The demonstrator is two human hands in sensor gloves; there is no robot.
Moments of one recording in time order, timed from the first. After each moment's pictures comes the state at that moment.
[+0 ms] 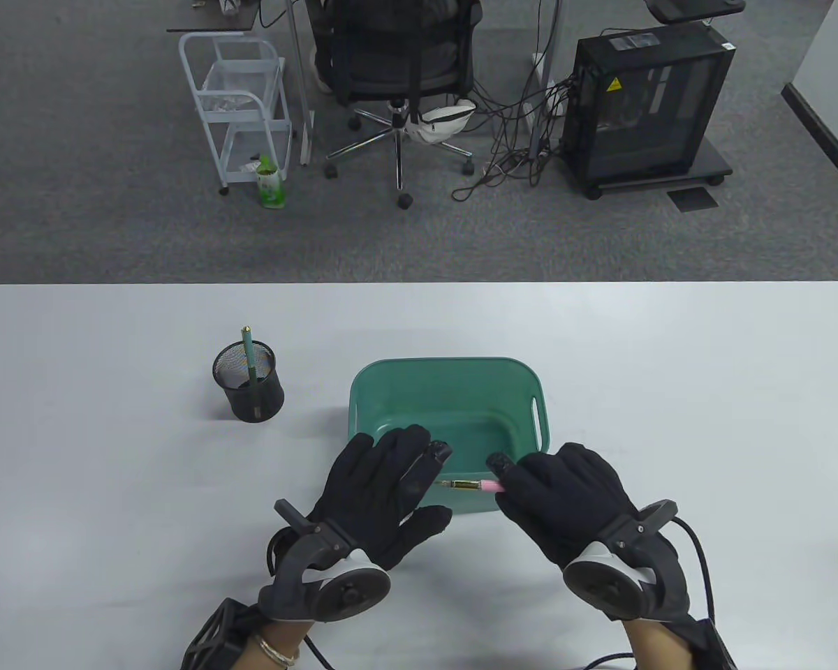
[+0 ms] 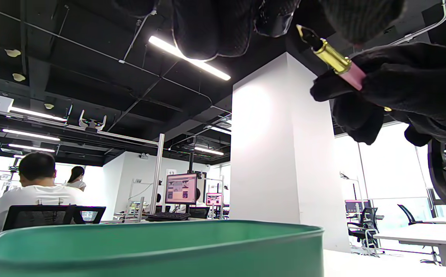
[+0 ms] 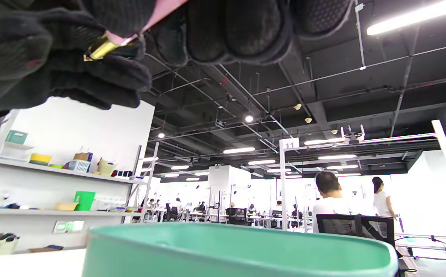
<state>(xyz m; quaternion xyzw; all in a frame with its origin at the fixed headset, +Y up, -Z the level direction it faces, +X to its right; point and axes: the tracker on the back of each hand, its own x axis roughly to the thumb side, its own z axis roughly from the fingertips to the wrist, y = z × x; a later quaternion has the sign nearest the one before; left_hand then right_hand) -0.112 -0.606 -0.225 0.26 -0.34 0.10 0.90 0.141 -0.605 -0.225 0.27 -0.32 0.90 0.11</state>
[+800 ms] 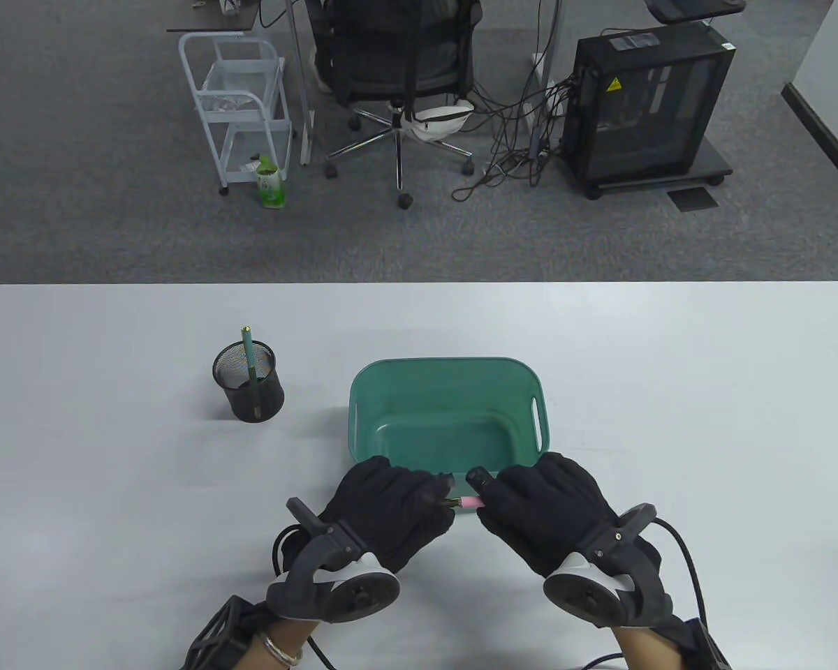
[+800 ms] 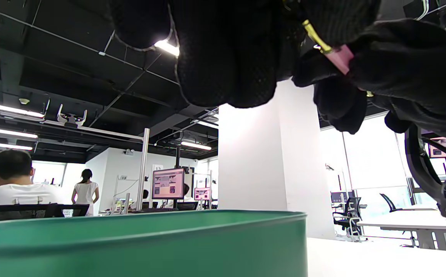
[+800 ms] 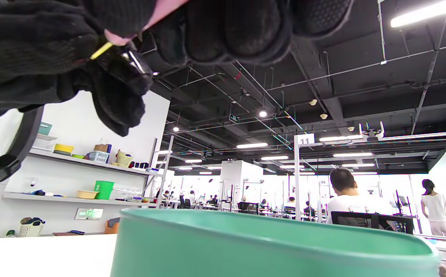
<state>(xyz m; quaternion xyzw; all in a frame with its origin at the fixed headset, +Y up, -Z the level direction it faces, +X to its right) -0.104 -0.610 -0.224 0.26 -0.37 0.09 0.89 0.129 -0.609 -0.221 0.30 -0.32 0.89 0.11</state>
